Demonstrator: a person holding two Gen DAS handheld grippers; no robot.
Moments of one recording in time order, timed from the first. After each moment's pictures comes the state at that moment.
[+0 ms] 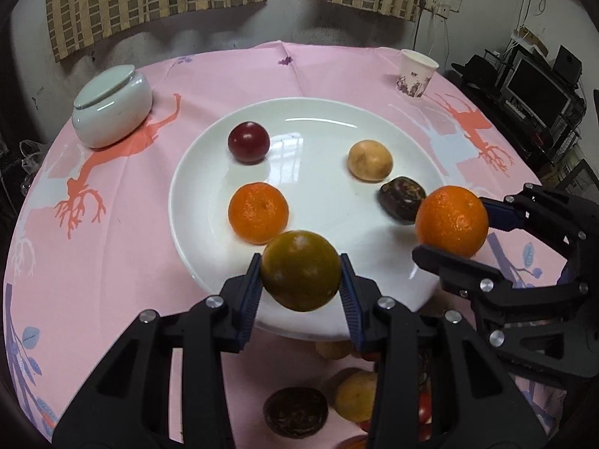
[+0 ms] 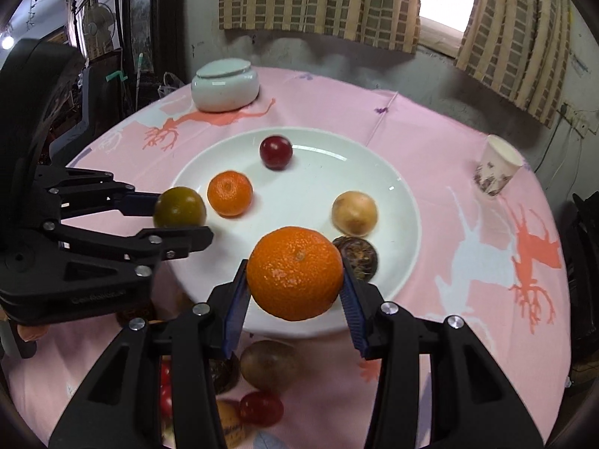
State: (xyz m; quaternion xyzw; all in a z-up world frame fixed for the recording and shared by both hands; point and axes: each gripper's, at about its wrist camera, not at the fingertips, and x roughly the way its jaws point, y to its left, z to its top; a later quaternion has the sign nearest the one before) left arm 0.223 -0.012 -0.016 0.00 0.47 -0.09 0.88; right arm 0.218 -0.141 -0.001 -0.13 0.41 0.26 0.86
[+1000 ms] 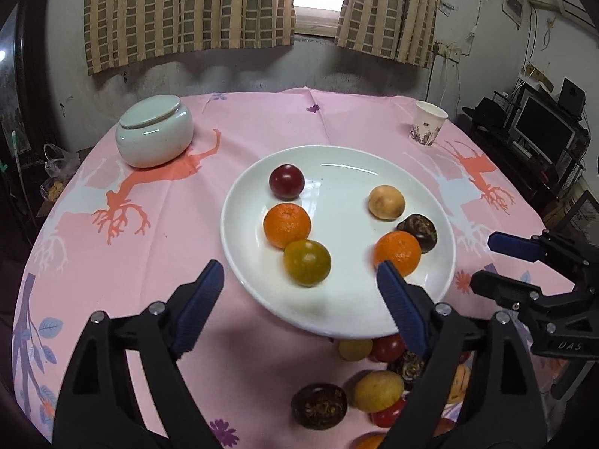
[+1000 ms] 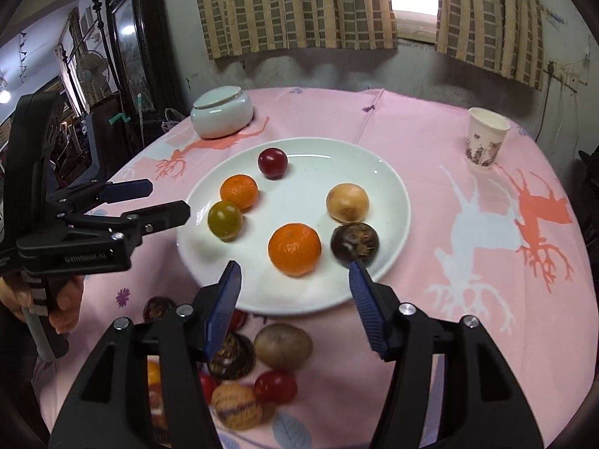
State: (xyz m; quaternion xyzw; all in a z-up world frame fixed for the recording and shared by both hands) left arm 0.182 0.015 0.020 -0.02 0.38 -0.06 0.92; right arm 0.180 -0.195 0.027 -0.03 0.39 0.27 0.88
